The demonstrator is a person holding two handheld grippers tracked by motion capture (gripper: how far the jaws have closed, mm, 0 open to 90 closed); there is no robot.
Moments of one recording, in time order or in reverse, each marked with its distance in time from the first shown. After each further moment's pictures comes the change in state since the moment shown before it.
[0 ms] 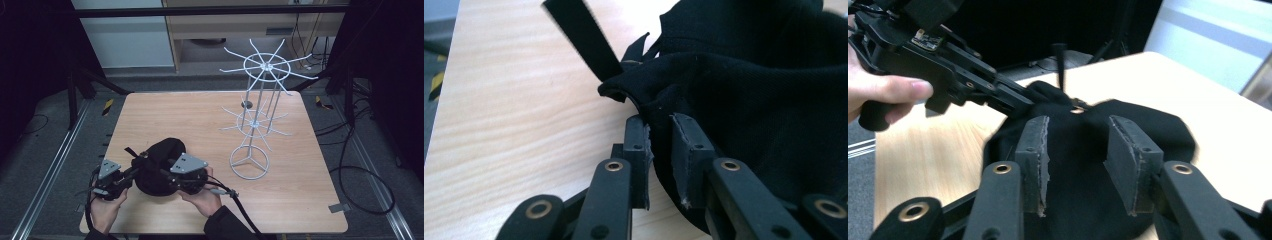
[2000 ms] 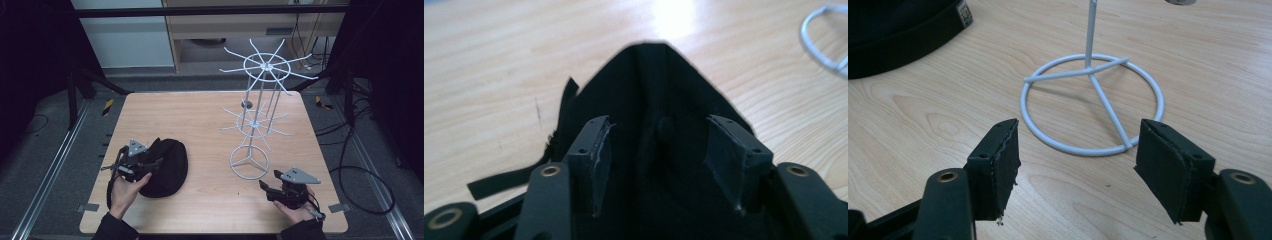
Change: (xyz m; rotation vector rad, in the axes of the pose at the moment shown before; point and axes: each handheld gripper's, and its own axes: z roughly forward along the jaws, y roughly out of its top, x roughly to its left) left arm -0.045 0.063 0.033 0.098 -0.042 0.123; right arm -0.109 -0.149 -0.182 0.153 -0.341 0.310
